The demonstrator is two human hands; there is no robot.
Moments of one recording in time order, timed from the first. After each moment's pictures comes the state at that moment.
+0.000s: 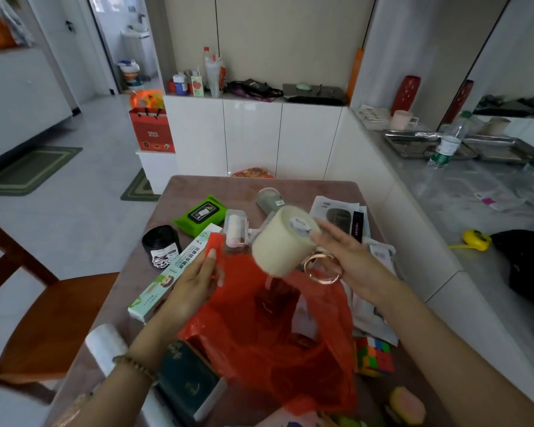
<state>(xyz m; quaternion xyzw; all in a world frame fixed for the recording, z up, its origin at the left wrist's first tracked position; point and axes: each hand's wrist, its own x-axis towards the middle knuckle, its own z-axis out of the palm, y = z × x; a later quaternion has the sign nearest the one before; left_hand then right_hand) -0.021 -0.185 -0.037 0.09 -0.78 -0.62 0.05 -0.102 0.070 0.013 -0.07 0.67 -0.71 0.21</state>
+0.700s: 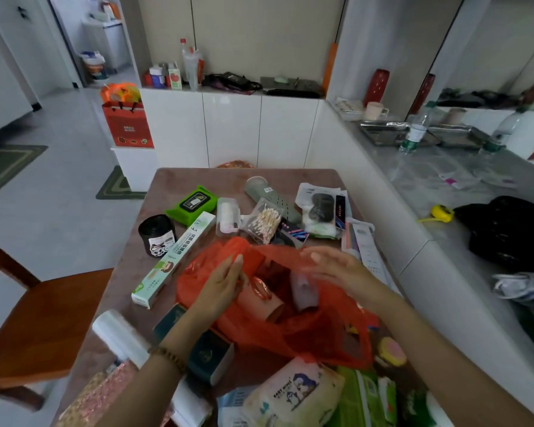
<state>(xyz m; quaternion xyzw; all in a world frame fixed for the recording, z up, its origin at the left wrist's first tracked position) 0.017 -0.161 -0.049 0.04 -0.78 -0.62 -0.01 -0.030 0.076 -0.021 -0.05 0.76 -0.61 0.19</state>
